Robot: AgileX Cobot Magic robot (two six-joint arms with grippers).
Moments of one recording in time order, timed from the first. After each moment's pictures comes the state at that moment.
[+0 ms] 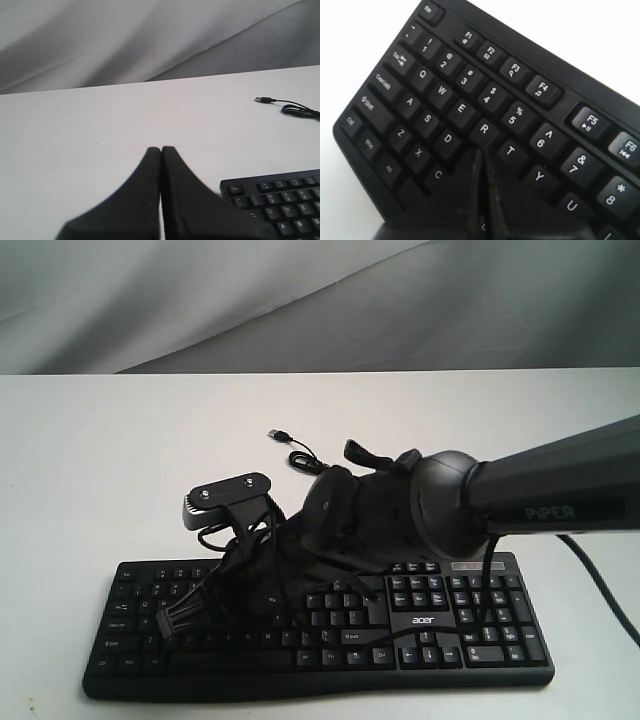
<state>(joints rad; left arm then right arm) 0.15 0.00 0.00 0.07 0.29 -0.12 0.87 2.04 -1.16 0.94 0.29 -0.61</state>
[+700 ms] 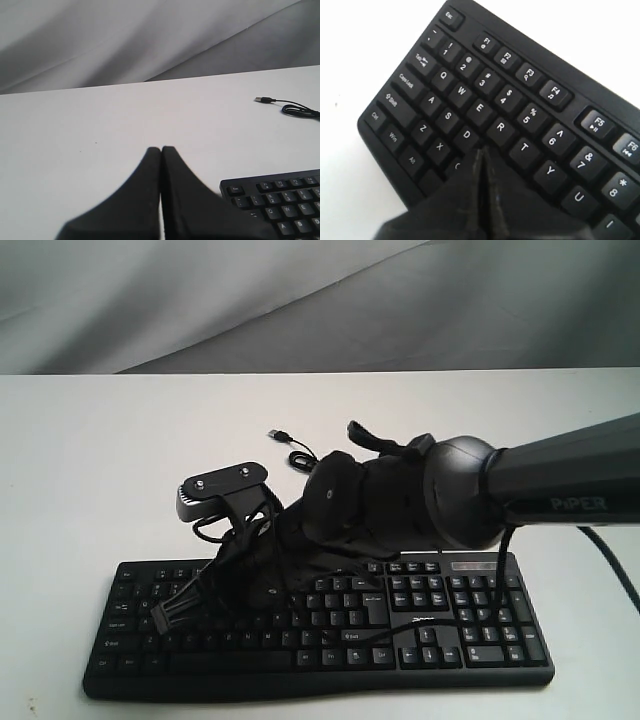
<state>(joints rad) 0.15 0.00 0.00 0.07 0.29 -0.12 0.87 2.00 -1.17 0.85 0.33 -0.54</state>
